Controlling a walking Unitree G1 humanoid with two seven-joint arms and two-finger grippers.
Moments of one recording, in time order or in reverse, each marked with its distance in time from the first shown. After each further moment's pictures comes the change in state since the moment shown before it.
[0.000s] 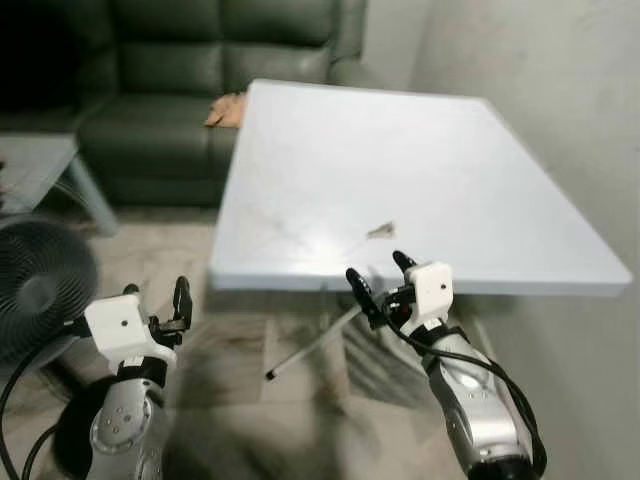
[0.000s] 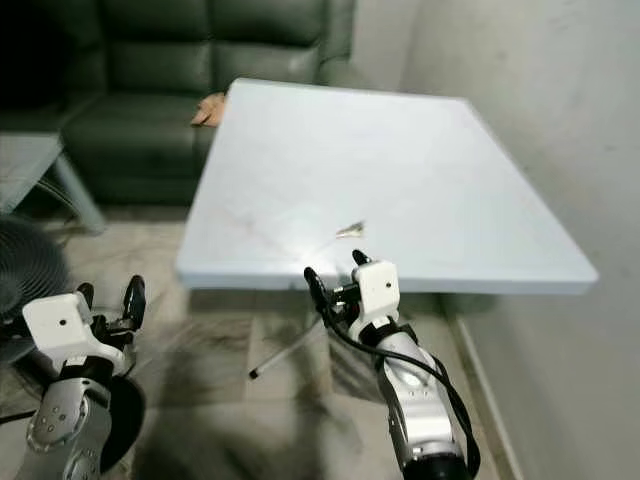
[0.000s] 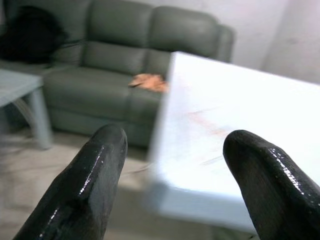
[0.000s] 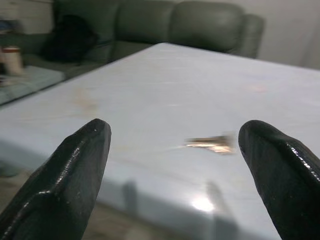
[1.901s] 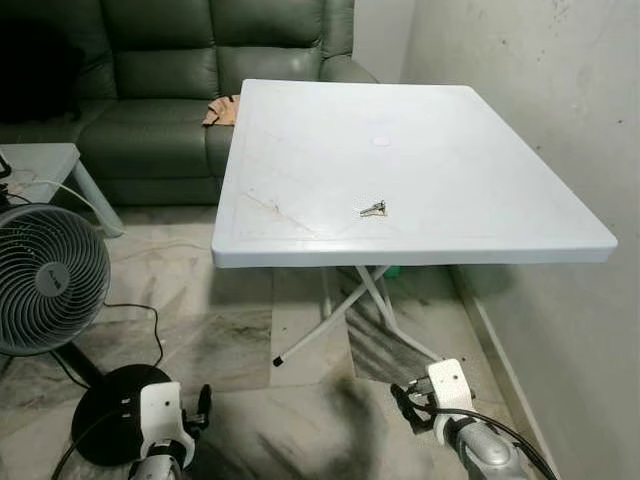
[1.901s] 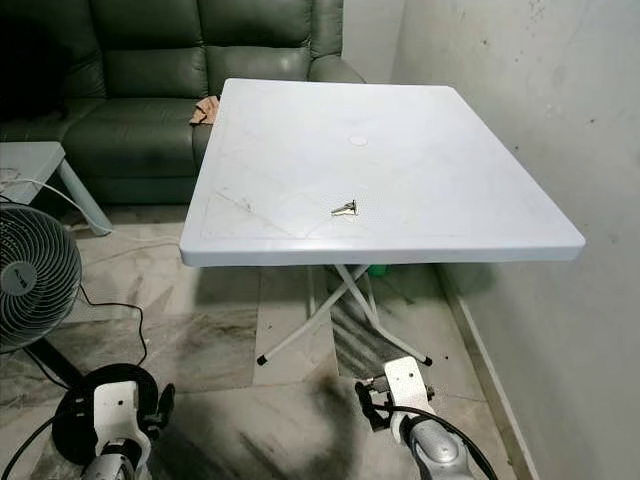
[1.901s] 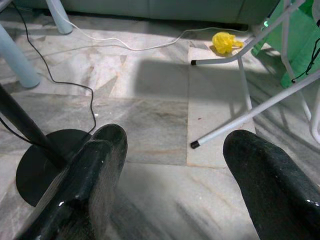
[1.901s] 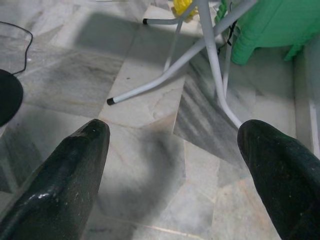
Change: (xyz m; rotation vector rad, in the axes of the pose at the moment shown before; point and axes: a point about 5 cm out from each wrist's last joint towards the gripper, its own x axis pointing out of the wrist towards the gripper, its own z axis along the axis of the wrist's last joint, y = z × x) left arm -0.055 0.040 -0.144 0.104 0.475 0.025; right arm -0.089 -0.027 -0.132 -0.013 0.614 -0.129
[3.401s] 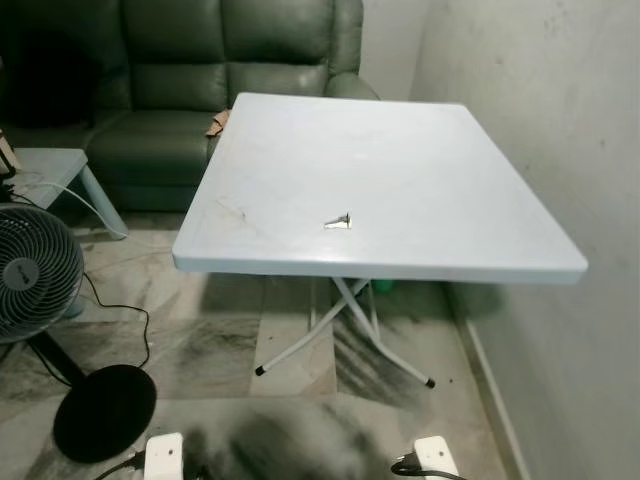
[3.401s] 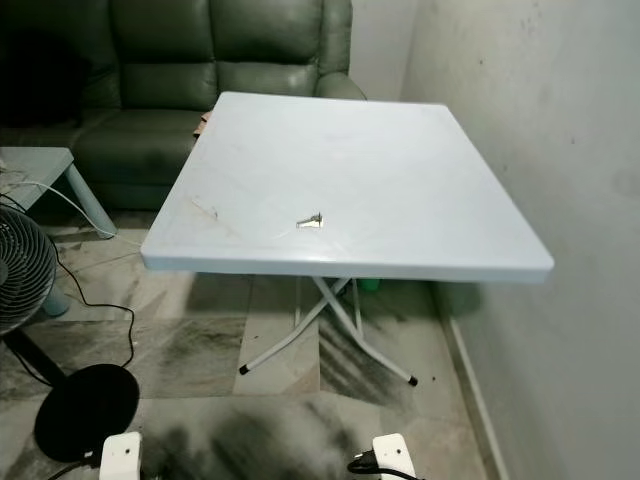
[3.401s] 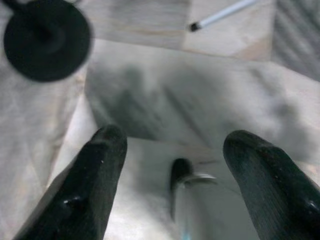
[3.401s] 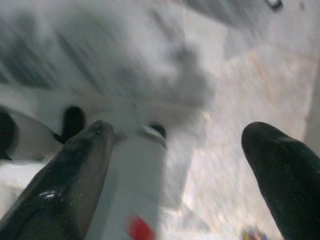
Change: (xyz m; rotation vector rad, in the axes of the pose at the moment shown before) left arm -0.022 -0.017 -0.062 -0.033 0.501 0.016; right arm -0.048 0.030 -0.098 0.129 0.528 -0.054
